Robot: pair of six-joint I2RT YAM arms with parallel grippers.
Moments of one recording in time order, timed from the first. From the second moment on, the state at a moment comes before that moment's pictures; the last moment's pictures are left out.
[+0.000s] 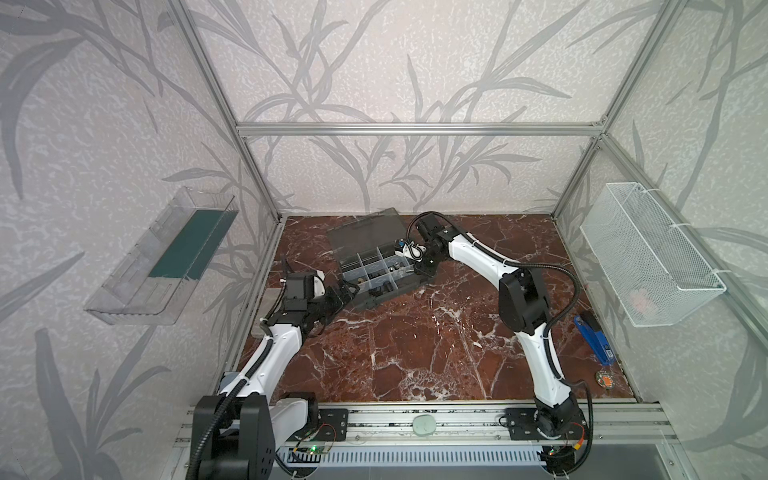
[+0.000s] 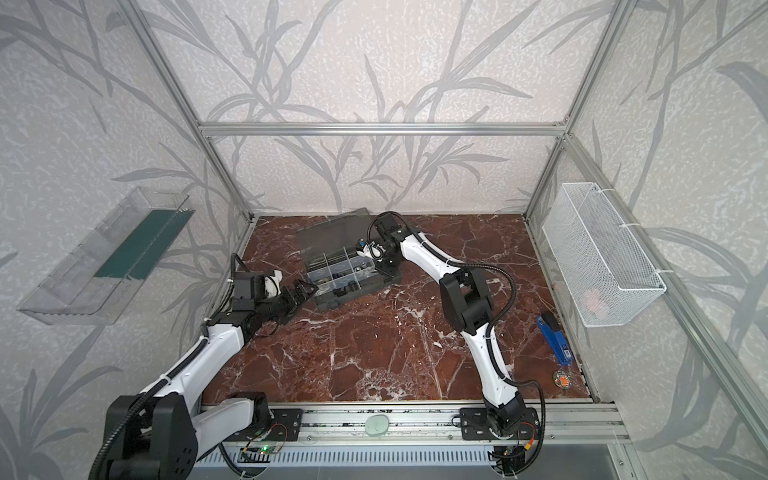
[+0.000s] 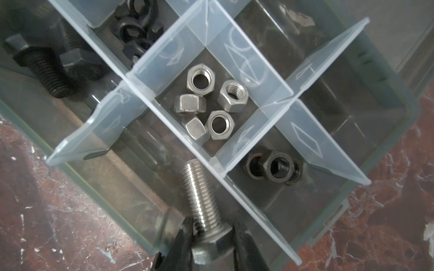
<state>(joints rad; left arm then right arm) 0.02 1.12 0.59 -0.24 0.49 -0.77 0.57 2.31 2.02 -0.88 -0.16 -0.62</state>
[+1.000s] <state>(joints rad) 0.02 1.01 0.65 -0.32 0.42 -0.70 0.51 1.63 1.35 -0.47 -0.08 -0.43</state>
